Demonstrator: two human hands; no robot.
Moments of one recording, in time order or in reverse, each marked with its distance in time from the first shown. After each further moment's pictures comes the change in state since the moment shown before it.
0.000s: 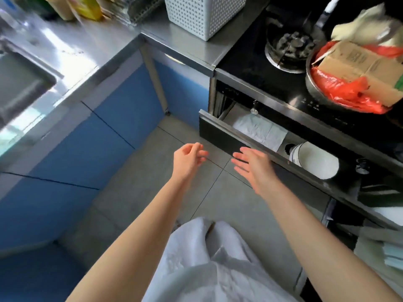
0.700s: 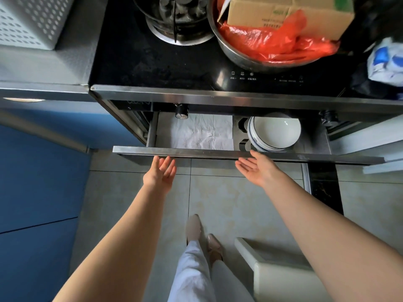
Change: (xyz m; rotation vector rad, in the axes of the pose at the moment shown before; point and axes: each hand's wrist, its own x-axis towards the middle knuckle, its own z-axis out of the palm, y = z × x) left_hand 0.240 -0.077 0.155 -0.317 -0.101 -0.577; right_hand 0.226 0.039 -0.147 0.836 0.451 0.287
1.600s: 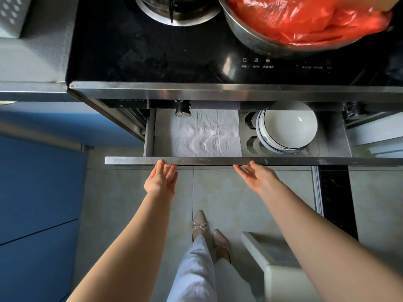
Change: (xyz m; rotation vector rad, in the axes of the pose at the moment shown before) left_hand 0.041 -0.008 -0.004 0.045 0.151 0.054; right_hand 0.061 0.034 0.004 0.136 0.149 -0.038
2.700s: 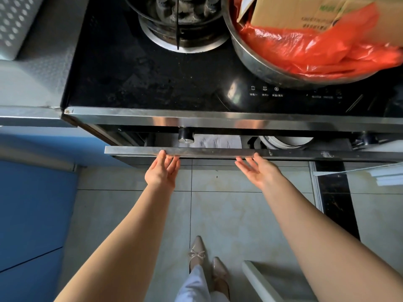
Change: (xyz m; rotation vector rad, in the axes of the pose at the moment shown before) left_hand 0.048 0.042 0.074 -0.075 -0.142 0.041; right_hand 0.022 -0.044 0.072 0.039 -0.130 -0.044
